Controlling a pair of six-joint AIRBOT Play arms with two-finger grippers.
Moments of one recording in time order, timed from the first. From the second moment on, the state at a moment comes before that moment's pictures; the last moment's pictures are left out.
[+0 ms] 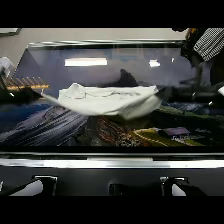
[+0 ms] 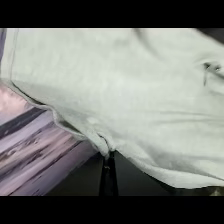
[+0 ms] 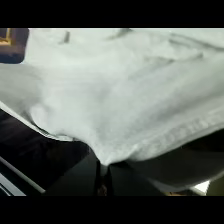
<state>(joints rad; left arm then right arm) 0.36 -1.25 1.28 0.80 -1.24 -1.29 -0.17 -1.12 1.22 -0.66 1.25 1.15</state>
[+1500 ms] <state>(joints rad) 0.20 -1.40 1.68 1.28 -1.13 -1.63 -0.15 -1.27 1.65 -1.08 1.19 1.65</state>
